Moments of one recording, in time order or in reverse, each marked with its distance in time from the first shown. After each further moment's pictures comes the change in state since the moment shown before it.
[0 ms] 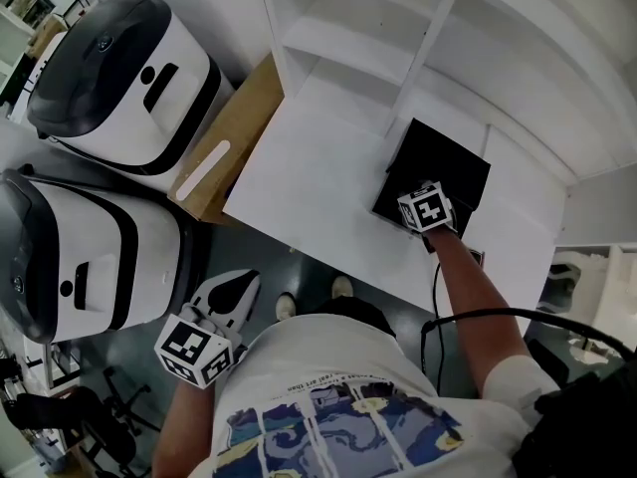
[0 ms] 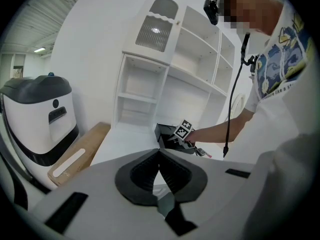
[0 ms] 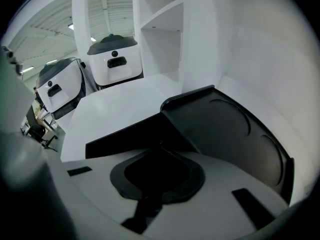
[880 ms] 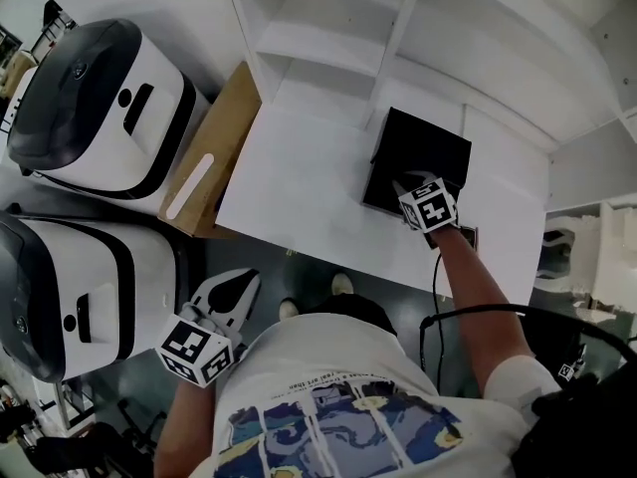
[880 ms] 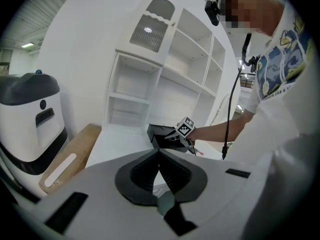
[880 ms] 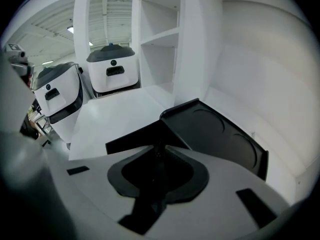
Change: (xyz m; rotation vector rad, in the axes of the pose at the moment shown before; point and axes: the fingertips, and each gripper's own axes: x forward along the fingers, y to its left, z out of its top) left arm 0.000 0.010 0.002 0.048 0.000 -0.133; right arm -0.048 0.004 0.000 0.026 -0.083 -0.068
